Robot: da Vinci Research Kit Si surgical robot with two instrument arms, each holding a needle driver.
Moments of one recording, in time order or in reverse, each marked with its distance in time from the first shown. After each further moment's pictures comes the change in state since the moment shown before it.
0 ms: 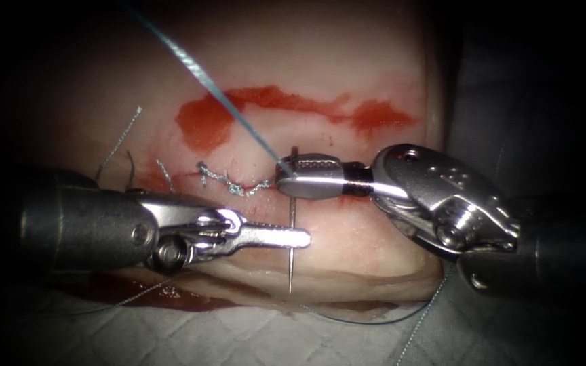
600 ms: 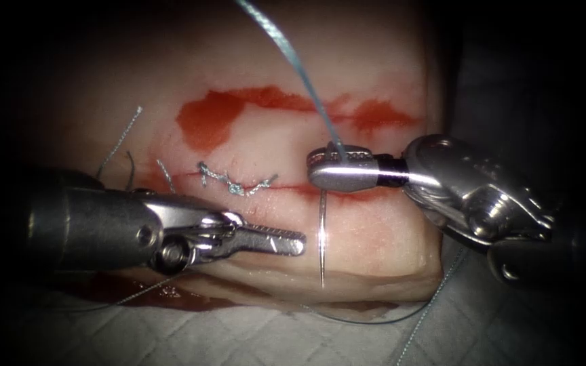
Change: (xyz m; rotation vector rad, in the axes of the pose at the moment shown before) right arm -0.001 -0.001 -0.002 -0.037 -0.031 0.009; left arm 0.000 0.001 0.000 0.019 0.053 0.025
